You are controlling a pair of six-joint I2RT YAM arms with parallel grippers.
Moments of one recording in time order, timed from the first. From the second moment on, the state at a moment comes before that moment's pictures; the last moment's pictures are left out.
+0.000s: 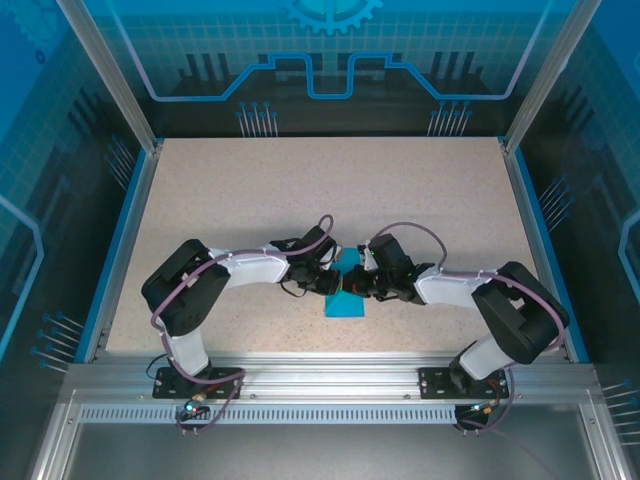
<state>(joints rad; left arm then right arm) -0.74 1.80 0.98 -0.31 0.26 -0.45 0.63 1.54 0.59 0.09 -0.41 0.83</state>
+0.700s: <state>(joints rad) -0.74 1.82 1.00 -0.32 0.26 -0.45 0.63 1.62 0.63 0.03 -0.39 0.82</state>
